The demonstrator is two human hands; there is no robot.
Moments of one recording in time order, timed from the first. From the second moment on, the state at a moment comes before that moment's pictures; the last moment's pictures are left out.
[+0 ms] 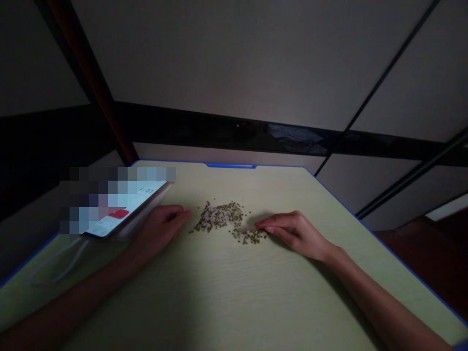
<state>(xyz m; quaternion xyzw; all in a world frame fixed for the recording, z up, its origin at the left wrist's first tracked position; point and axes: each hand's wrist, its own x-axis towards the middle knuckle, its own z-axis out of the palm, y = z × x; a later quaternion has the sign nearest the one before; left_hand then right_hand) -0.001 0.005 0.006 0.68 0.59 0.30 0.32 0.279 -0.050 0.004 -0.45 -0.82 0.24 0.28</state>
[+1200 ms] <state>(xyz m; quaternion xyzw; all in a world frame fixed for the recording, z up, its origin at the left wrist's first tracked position) -0.004 0.007 0.002 0.68 0.61 0.29 0.30 0.355 -0.031 0.003 -0.52 -0.63 0.44 0.38</state>
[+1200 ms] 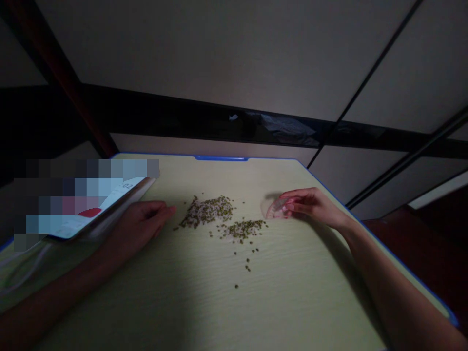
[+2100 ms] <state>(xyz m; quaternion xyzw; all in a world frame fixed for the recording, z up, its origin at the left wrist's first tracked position) -0.005 0.009 0.001 0.69 0.60 0.28 0.29 0.343 -0.032 0.004 -0.53 -0.61 0.42 0.41</state>
